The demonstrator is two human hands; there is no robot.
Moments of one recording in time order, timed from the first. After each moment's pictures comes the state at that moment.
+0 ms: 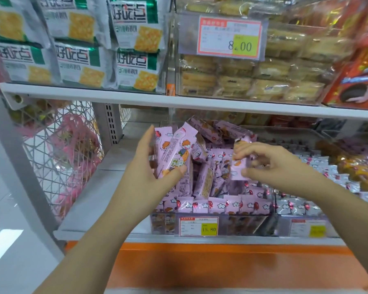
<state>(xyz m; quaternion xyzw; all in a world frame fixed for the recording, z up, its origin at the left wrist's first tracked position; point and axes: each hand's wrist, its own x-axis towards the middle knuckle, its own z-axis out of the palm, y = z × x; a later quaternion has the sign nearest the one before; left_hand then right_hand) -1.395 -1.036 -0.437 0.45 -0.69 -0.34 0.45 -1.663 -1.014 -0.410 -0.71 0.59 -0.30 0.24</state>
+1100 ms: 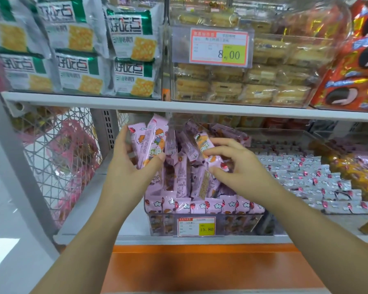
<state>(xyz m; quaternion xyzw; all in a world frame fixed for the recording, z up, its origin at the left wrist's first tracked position) -1.385 -1.042 -0.430 0.49 -0.62 -0.35 0.51 -1.608 -1.019 -0.420 -0.74 0.57 -0.34 0.12</state>
